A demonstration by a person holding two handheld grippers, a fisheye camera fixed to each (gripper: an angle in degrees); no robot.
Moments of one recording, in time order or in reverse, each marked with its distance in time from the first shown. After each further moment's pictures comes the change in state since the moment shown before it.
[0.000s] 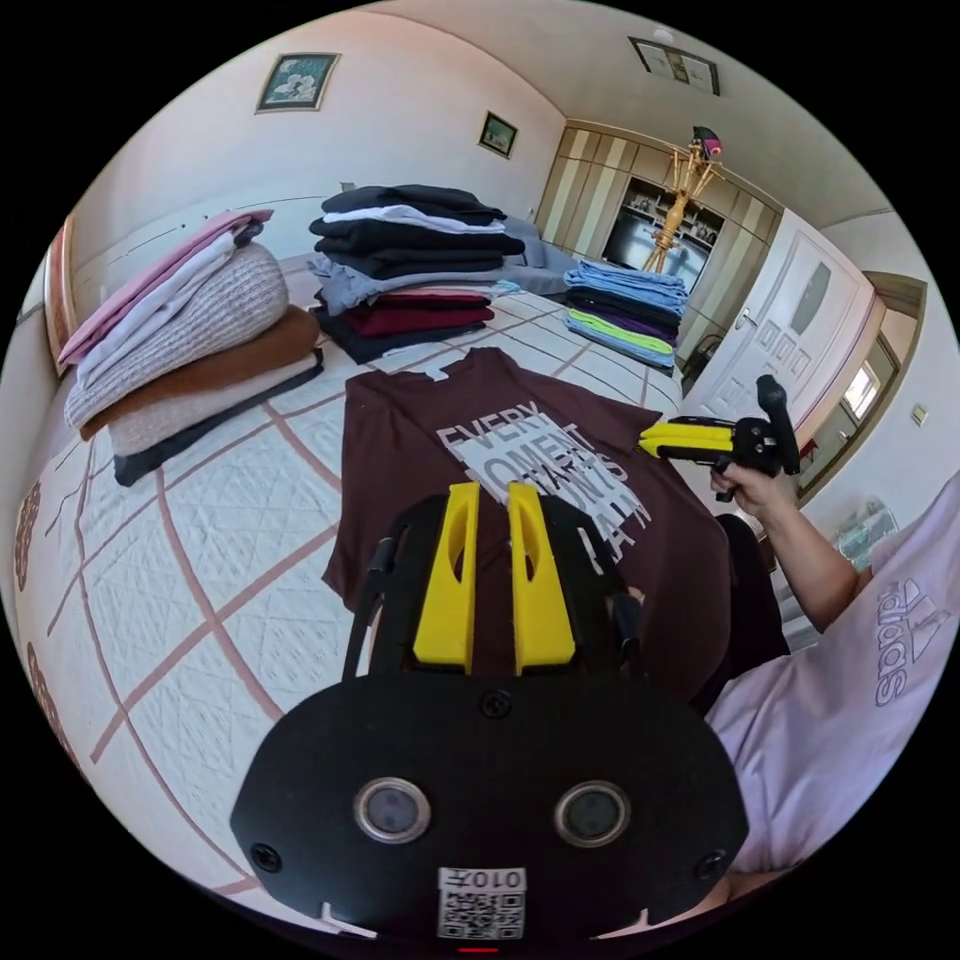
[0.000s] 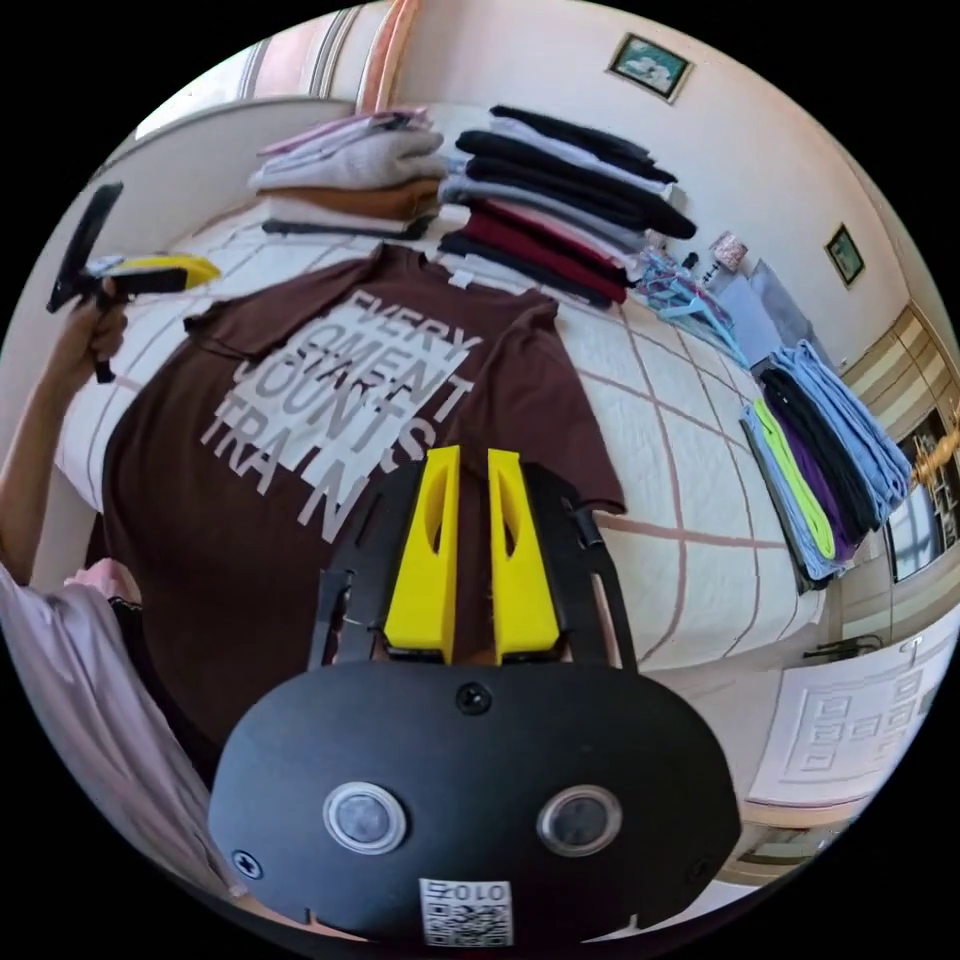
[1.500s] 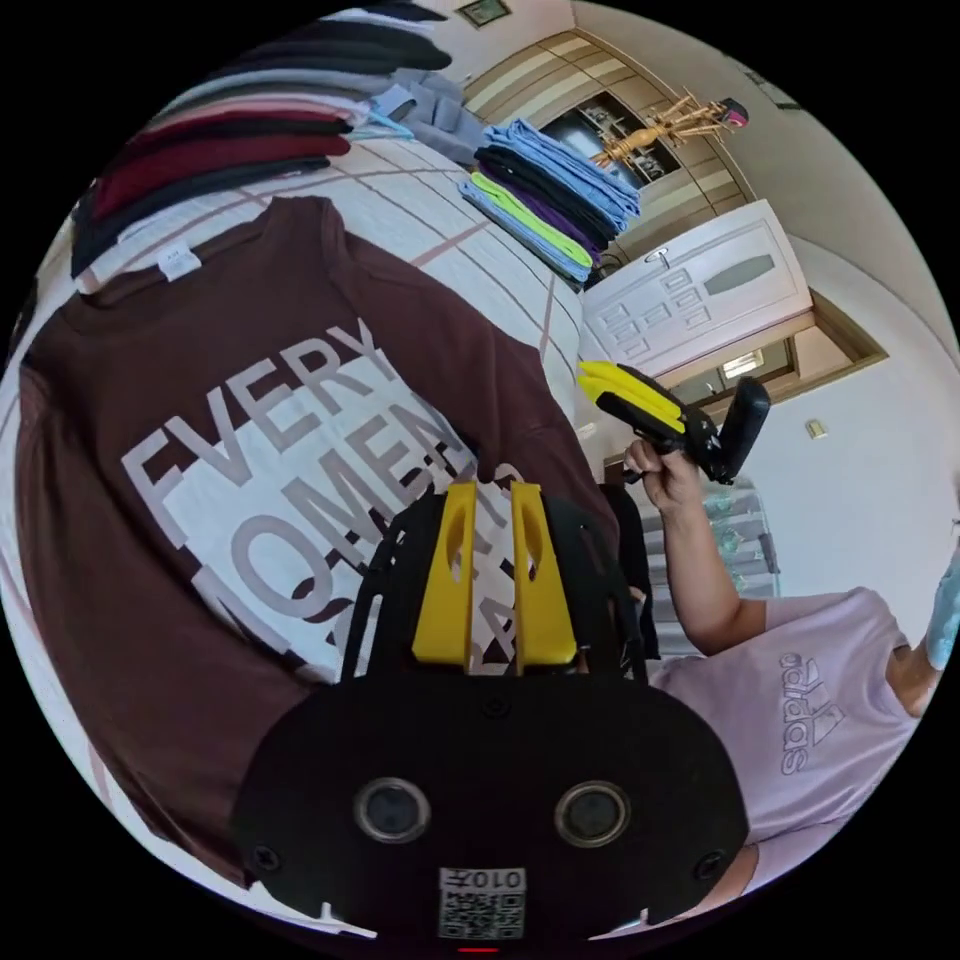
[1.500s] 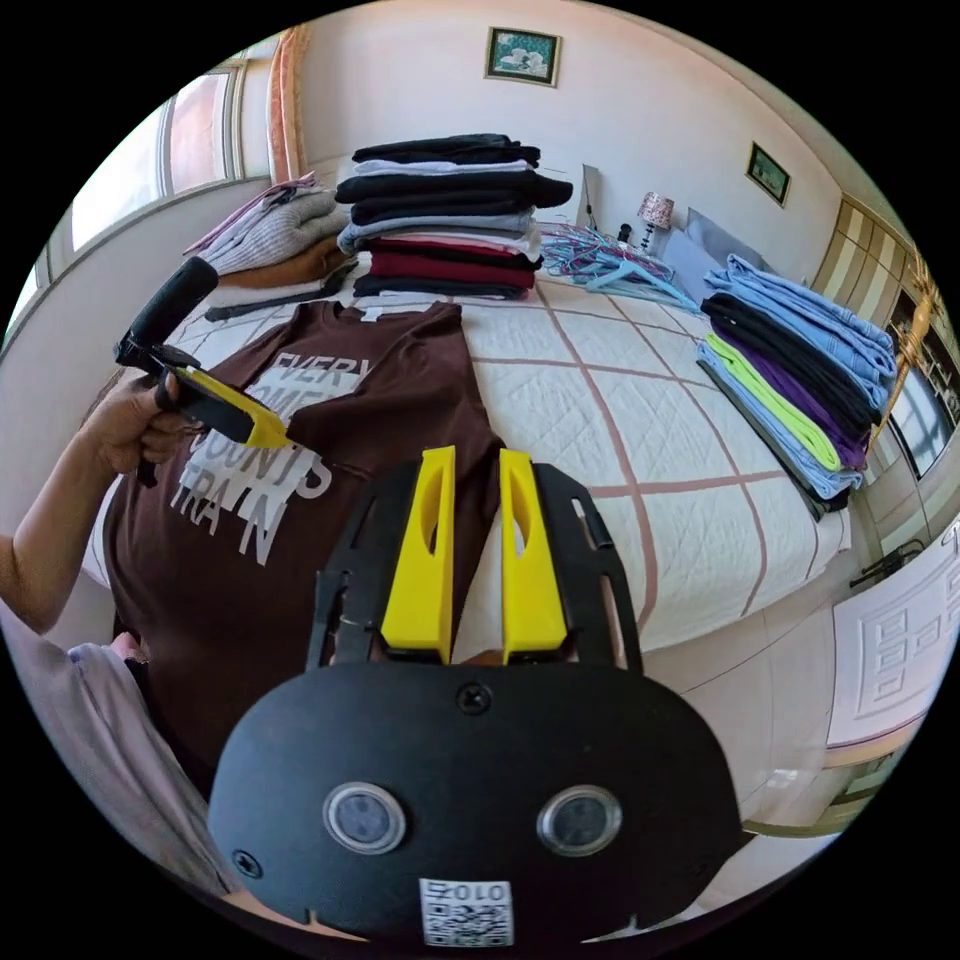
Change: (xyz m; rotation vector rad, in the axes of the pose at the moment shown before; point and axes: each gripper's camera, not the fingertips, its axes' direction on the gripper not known) left arm 0.026 -0.149 0.236 -0.363 0.484 -0.006; right arm 0.100 0.034 0.006 0.059 -0.040 0.213
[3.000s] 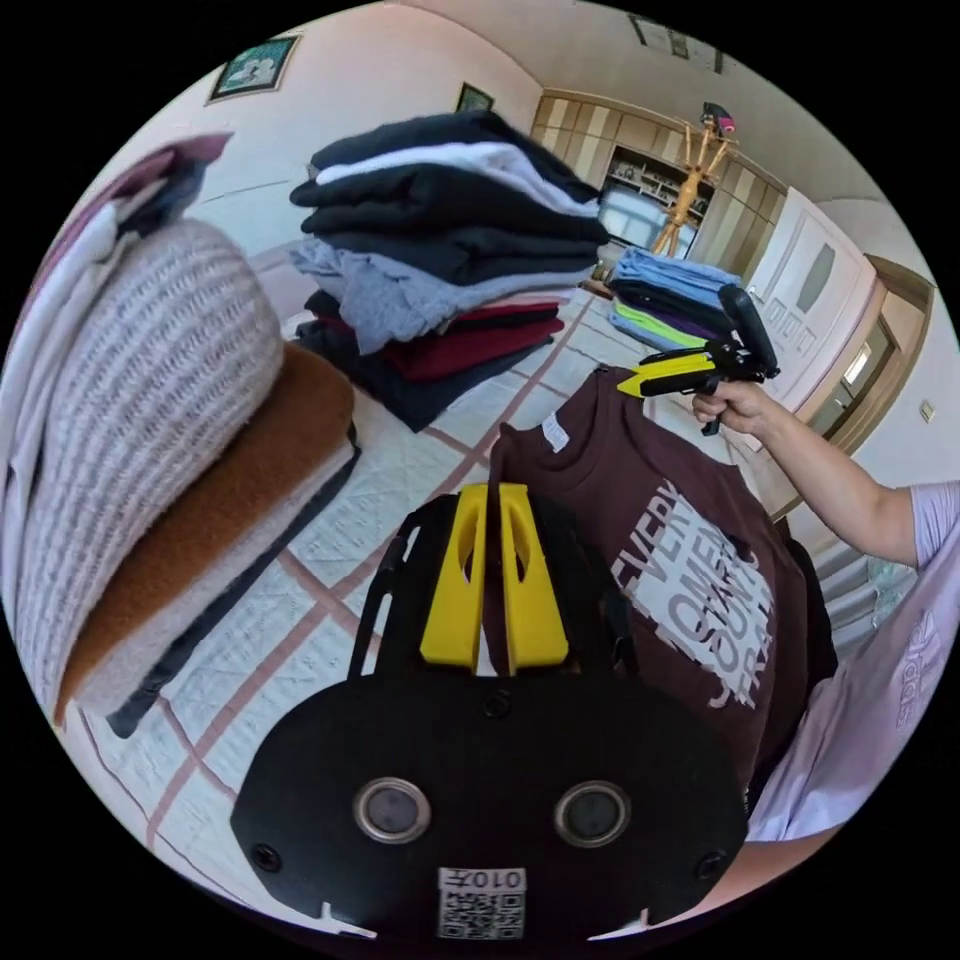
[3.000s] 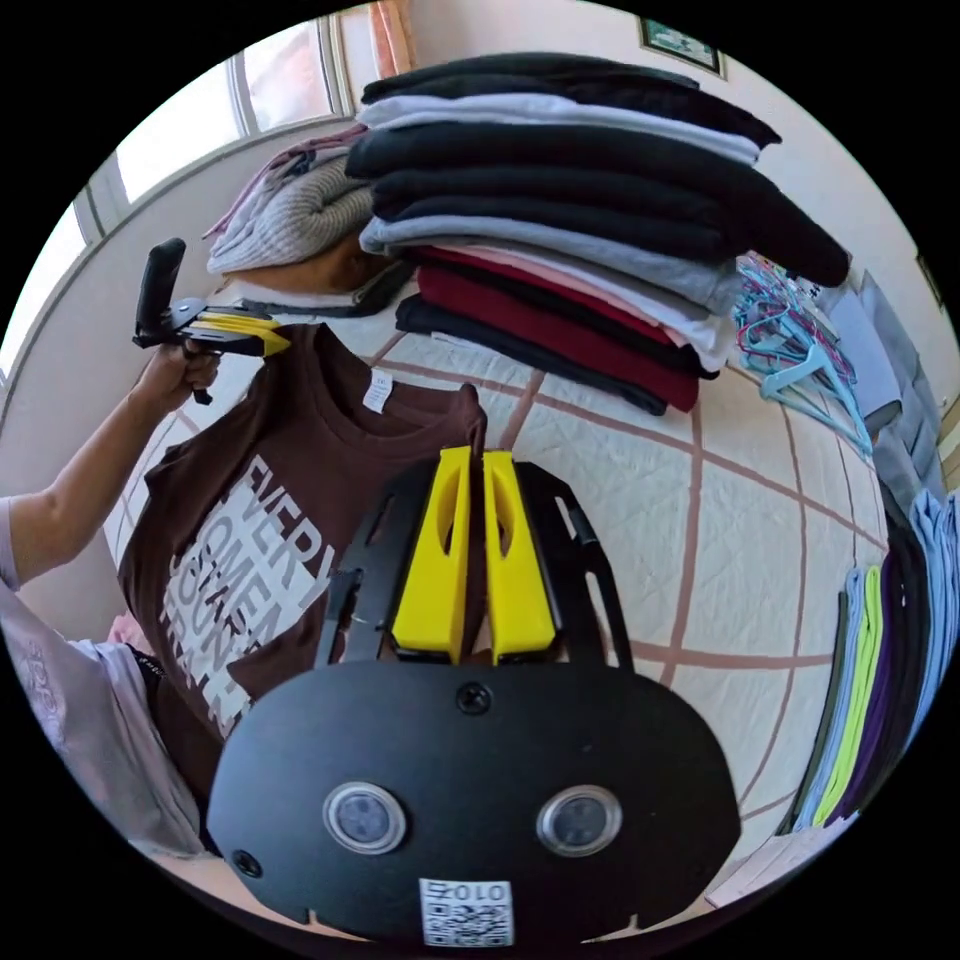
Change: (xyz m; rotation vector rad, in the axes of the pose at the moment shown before) left arm -0.033 0.034 -0.173 0.291 -0.467 0.115; right arm 0.023 -0.266 0.127 -0.113 -0.300 -0.306
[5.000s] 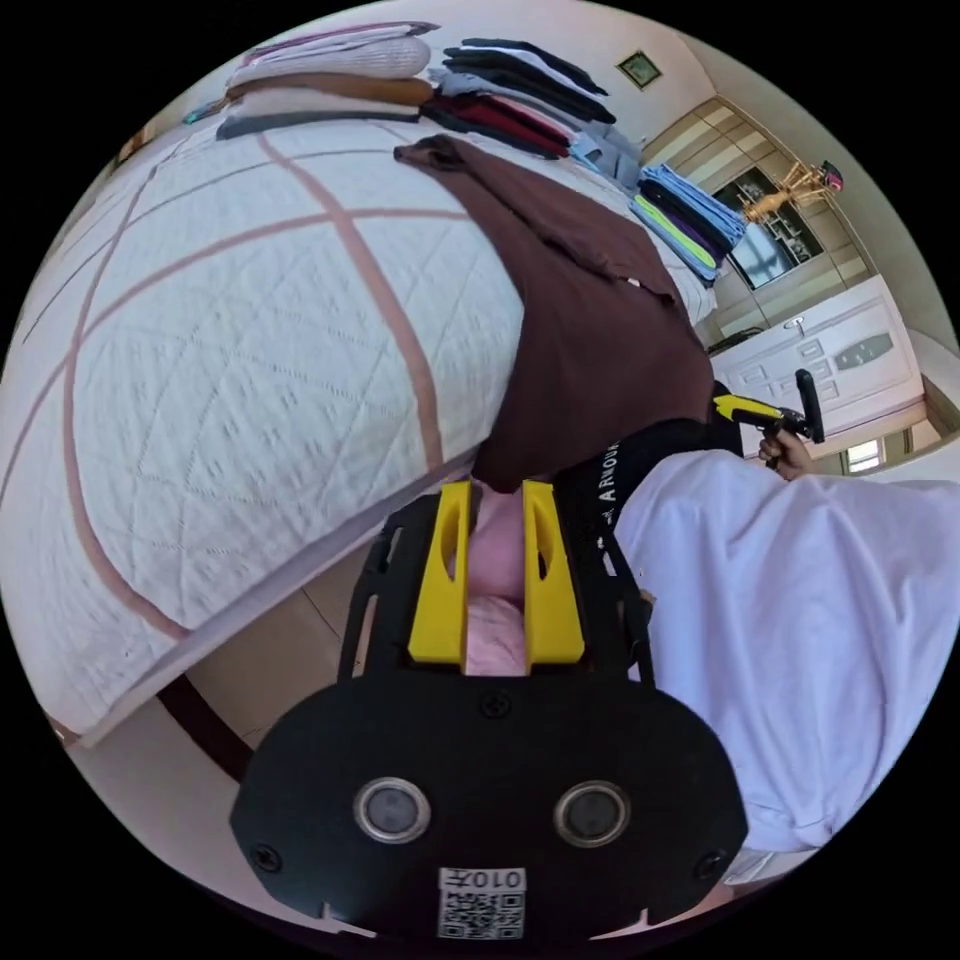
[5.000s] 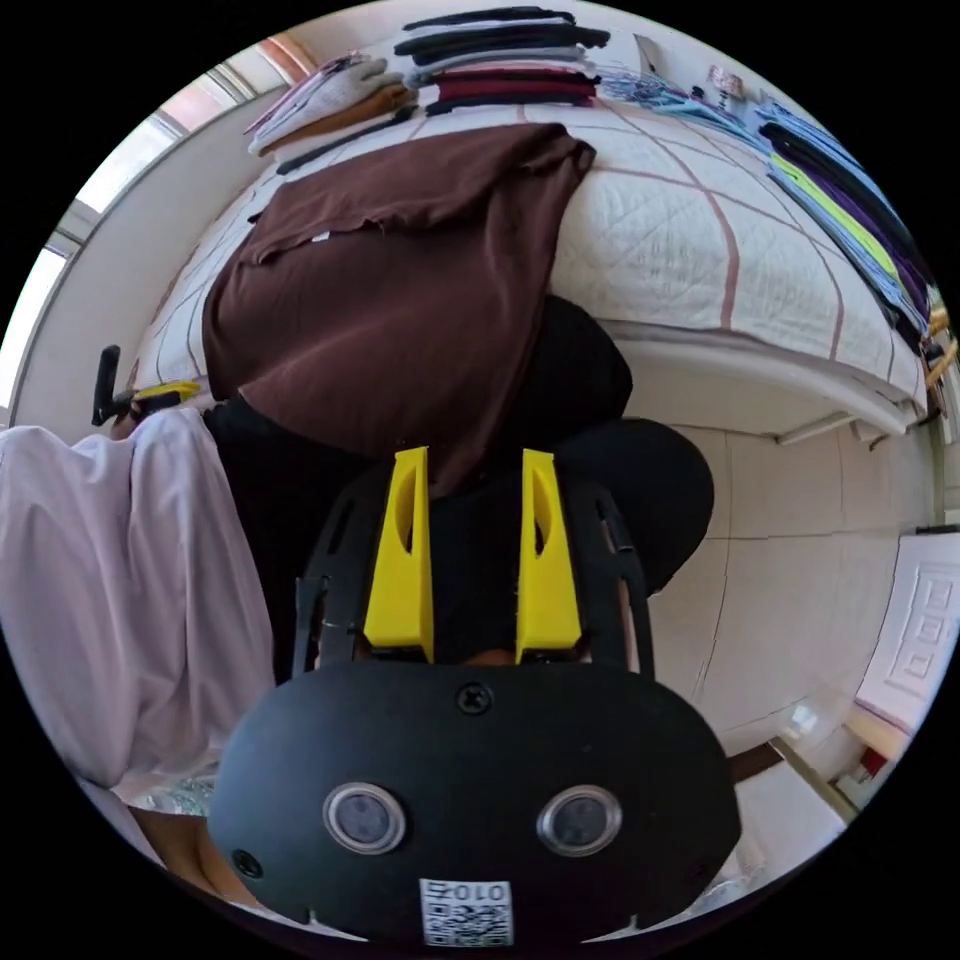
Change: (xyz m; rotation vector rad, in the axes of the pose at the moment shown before) left arm 0.287 0.506 -0.190 -0.305 0.056 -0.461; right arm -0.257 0.387 -0.009 -0.253 -0.064 0.363
